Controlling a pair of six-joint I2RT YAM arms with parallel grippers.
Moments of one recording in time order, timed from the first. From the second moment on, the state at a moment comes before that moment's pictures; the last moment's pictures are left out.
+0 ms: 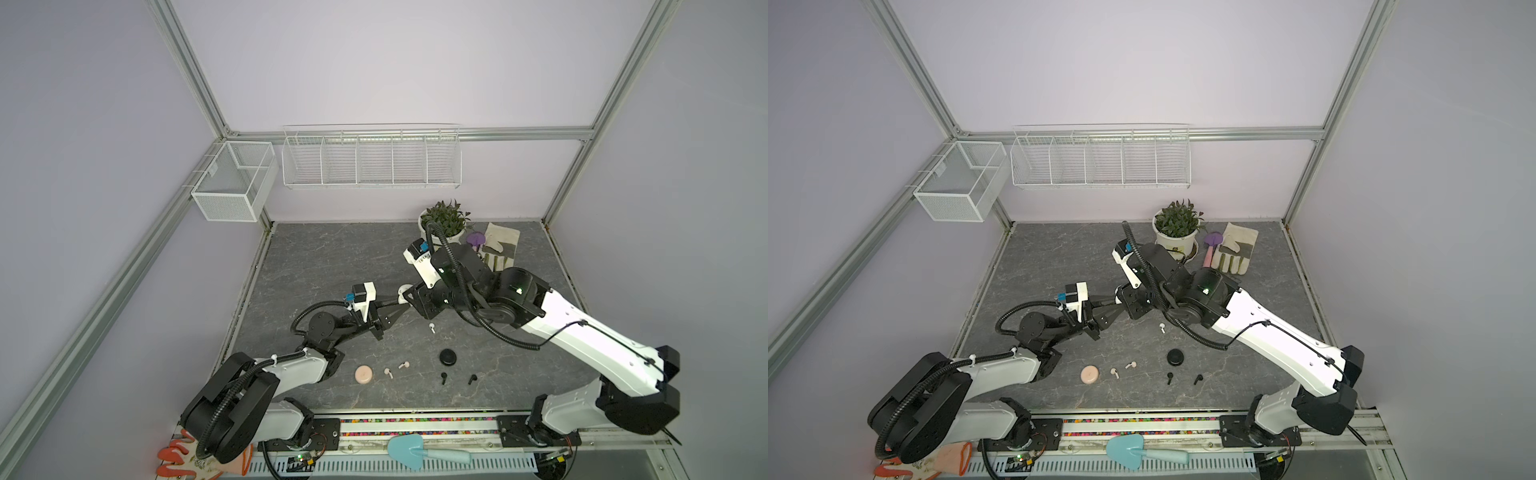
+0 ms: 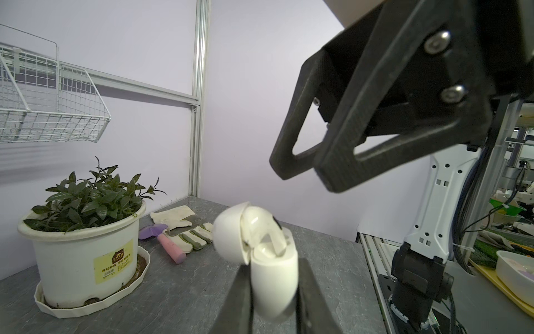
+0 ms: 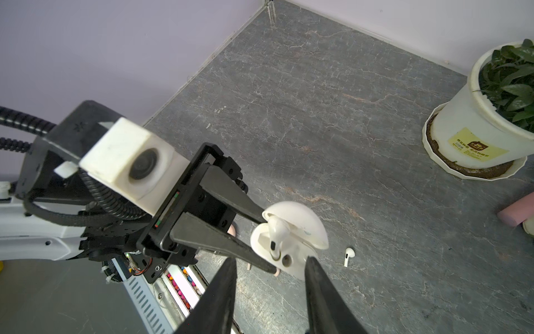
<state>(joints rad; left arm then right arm) -0.62 1.32 0.33 1.36 0.69 -0.33 1.03 1.45 1.66 -0.93 0.09 0.31</state>
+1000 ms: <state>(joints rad) -0.62 1.32 0.31 1.36 0.70 -0.32 1.00 1.50 1.66 -0.93 0.03 0.31</state>
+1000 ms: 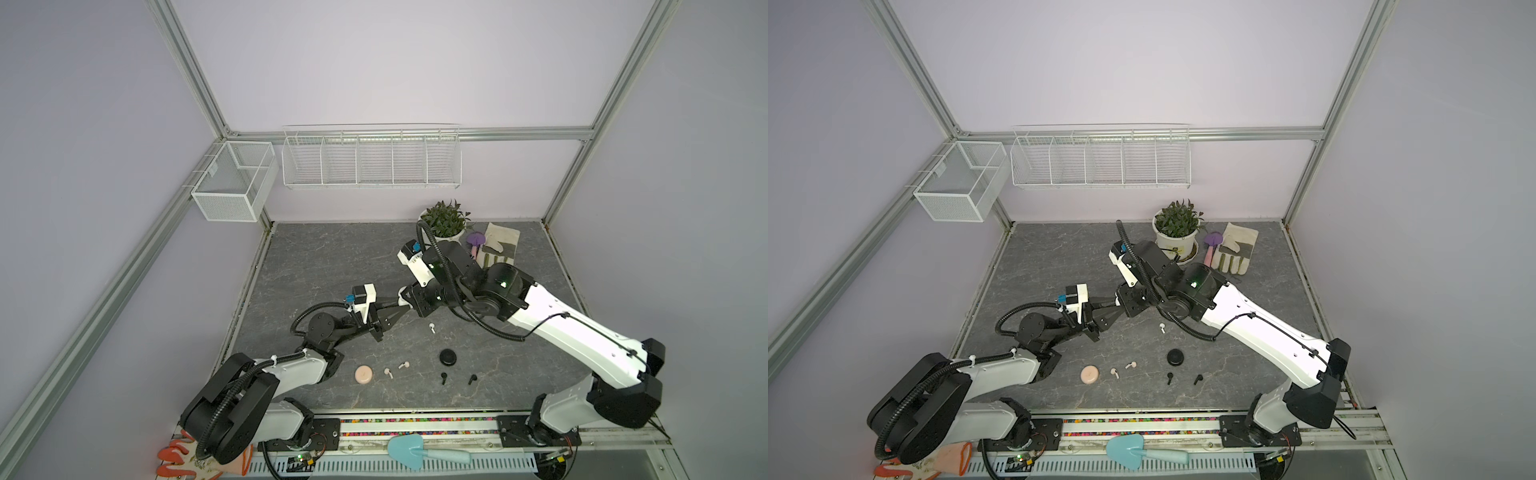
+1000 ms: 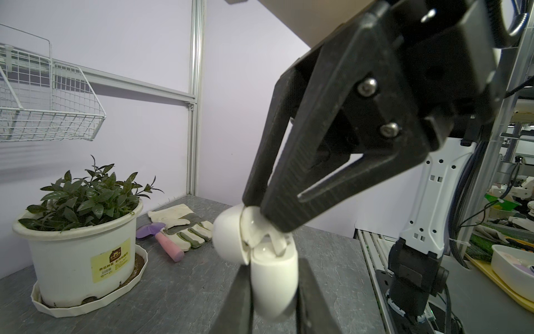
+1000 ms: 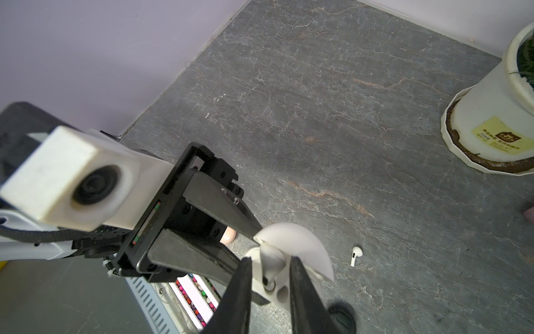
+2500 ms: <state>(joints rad) -0.62 1.32 0.31 1.36 0.70 -0.32 0.99 1.48 1.62 -0.93 0.03 0.30</state>
